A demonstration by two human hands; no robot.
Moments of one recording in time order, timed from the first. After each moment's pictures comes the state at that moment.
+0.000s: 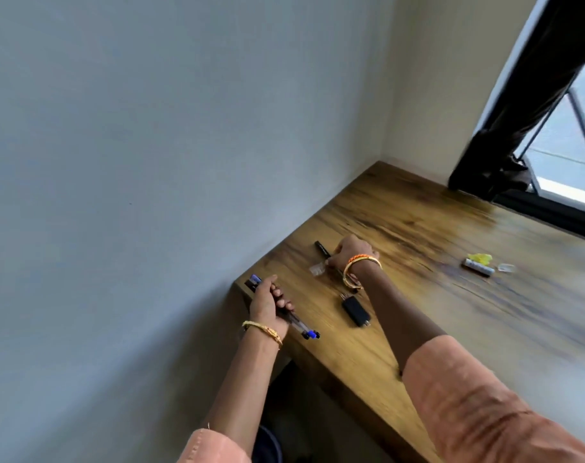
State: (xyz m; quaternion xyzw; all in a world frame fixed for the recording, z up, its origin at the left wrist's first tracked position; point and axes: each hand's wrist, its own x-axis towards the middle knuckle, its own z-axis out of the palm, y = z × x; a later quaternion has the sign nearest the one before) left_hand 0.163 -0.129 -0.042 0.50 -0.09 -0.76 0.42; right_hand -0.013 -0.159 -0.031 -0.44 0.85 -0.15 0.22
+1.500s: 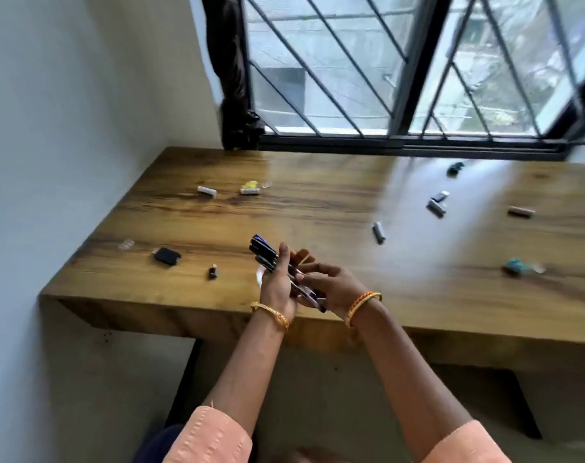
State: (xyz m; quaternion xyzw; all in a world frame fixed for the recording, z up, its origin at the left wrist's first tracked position) left_hand 0.015 0.166 -0.017 0.33 -0.35 -0.86 0.18; right_hand -0.038 0.254 -0.010 -0.10 0.59 -0.67 0.43
